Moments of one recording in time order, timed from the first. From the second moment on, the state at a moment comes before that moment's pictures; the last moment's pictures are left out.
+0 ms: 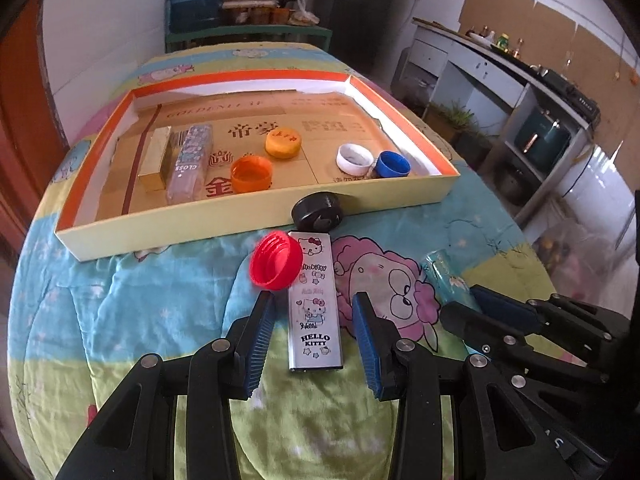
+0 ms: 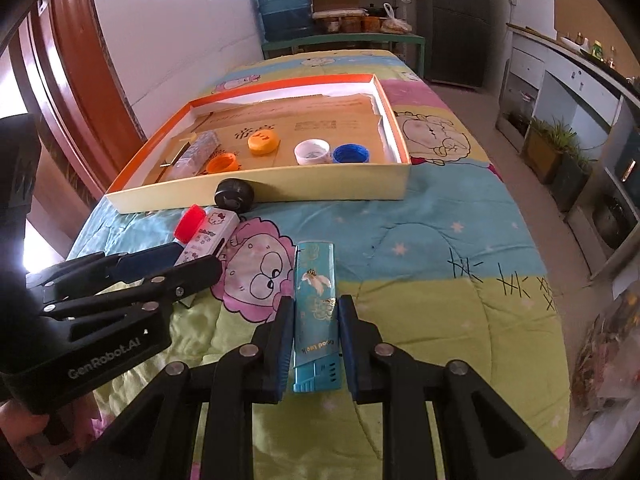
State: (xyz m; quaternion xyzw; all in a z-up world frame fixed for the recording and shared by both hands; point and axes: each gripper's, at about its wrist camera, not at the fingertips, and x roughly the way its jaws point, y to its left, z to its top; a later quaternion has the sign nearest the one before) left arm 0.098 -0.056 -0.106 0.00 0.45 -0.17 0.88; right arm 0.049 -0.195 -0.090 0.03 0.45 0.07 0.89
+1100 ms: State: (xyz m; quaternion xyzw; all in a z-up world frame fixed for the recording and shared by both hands) left arm 0.056 -0.065 -0.084 0.04 0.41 -0.20 0.89; right arm 0.040 -0.192 -0.082 0.04 0.44 0.08 0.90
